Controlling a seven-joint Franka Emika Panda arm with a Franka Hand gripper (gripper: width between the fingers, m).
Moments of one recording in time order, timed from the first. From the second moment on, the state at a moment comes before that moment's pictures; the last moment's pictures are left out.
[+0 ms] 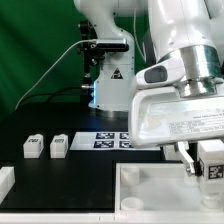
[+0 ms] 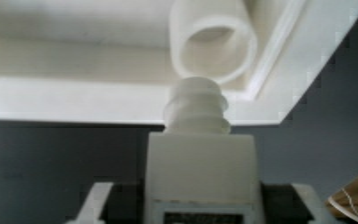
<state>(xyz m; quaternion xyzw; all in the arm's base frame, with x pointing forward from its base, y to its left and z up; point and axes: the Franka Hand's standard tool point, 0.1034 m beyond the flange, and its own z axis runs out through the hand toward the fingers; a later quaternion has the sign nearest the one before) 0.634 0.108 0.078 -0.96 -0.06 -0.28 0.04</state>
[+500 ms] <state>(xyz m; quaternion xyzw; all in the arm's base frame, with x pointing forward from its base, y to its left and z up) 0.623 0.119 0.067 -0.96 -0.07 -0.28 0.04</state>
